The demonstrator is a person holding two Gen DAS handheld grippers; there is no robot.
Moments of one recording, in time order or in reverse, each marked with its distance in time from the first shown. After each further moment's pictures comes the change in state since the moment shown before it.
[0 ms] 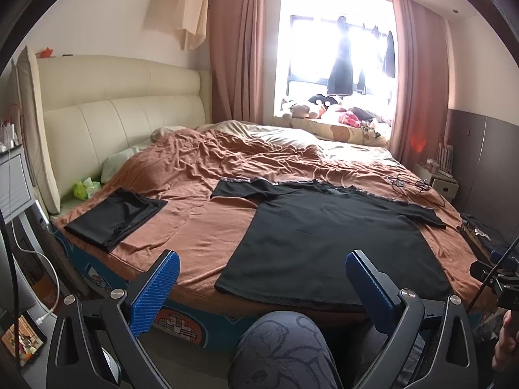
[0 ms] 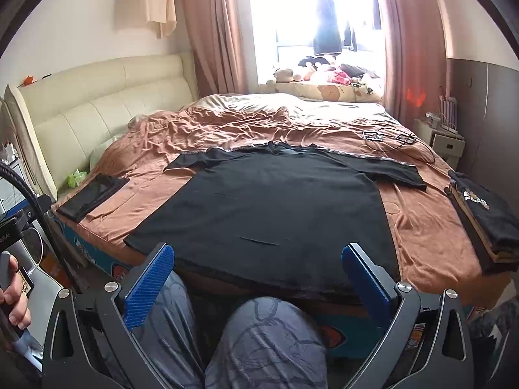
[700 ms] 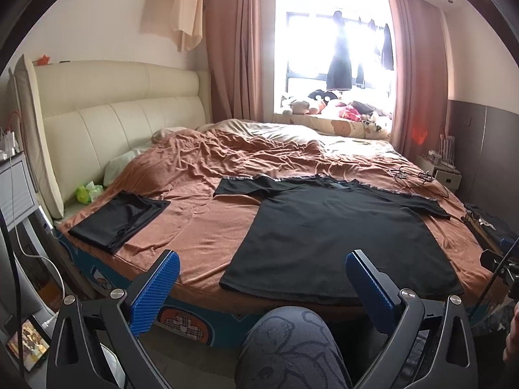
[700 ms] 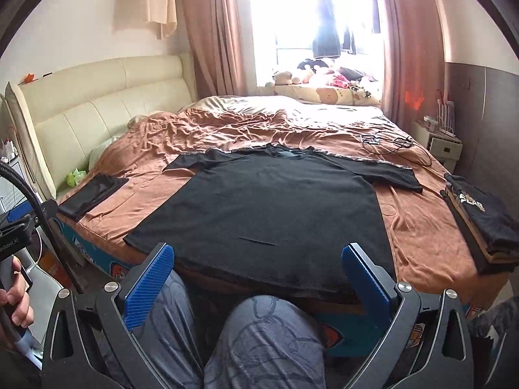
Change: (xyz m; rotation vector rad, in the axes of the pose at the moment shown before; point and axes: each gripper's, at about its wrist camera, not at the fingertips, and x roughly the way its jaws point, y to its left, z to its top) left arm 0.001 -0.005 -0.004 0.038 0.008 0.022; right arm -0.006 0.002 0.002 -0.012 -0.005 -0.015
